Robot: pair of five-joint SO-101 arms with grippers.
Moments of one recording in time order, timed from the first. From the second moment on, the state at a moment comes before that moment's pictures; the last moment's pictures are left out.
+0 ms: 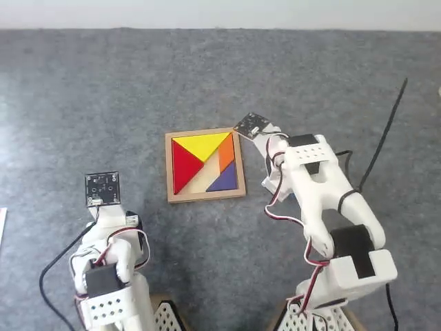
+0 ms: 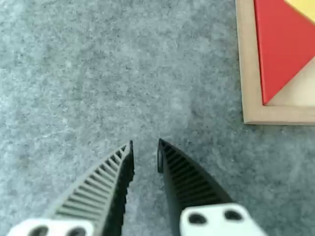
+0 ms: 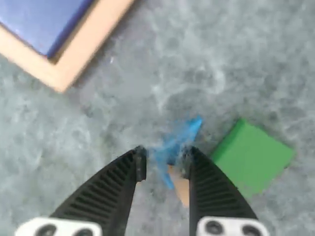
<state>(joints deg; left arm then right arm) -21.5 -103.0 97.1 72.0 -1.5 -15.2 5.1 28.5 60.9 36.6</state>
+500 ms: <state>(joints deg) -21.5 -103.0 97.1 72.0 -1.5 -11.8 -3.9 28.3 74.1 62.0</state>
